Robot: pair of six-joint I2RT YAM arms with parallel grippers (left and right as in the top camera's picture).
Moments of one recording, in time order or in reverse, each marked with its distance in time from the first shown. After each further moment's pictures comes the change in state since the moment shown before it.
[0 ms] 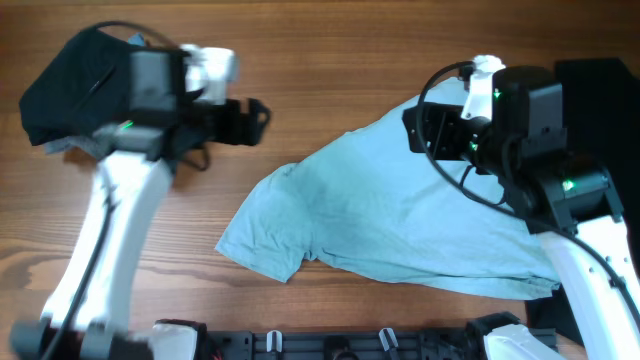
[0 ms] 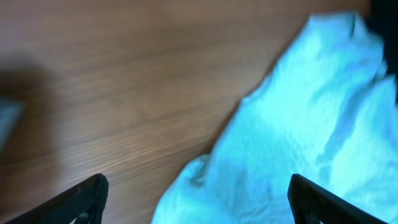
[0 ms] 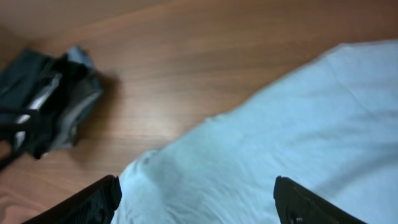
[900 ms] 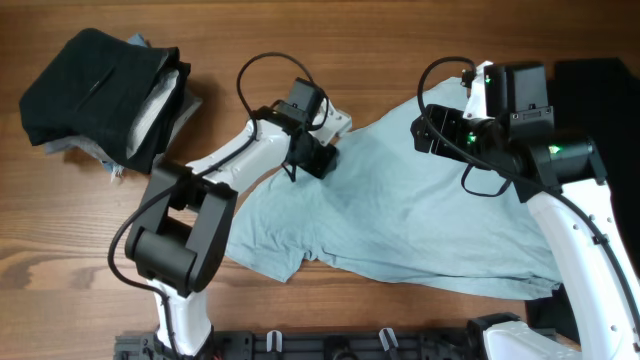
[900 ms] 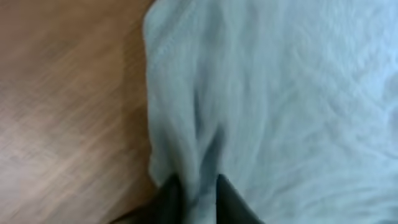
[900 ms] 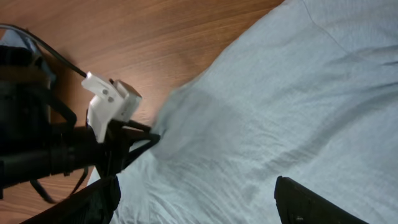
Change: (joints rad) left arm -0.323 0.499 0.000 0.180 0.003 0.133; right arm -0.050 0.102 0.000 -0.090 0.002 0.037
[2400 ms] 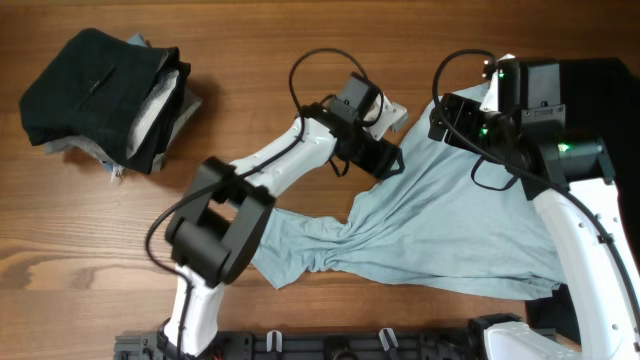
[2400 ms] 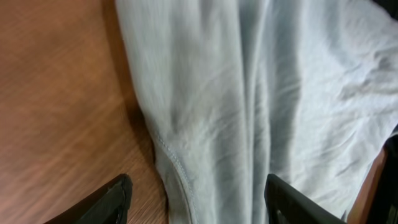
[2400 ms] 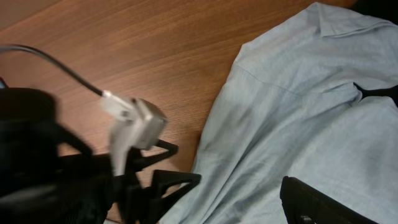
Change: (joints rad) left arm -0.158 0.144 0.213 0.081 0.208 -0.175; right arm -0.048 0.000 0.000 0.040 0.111 0.011
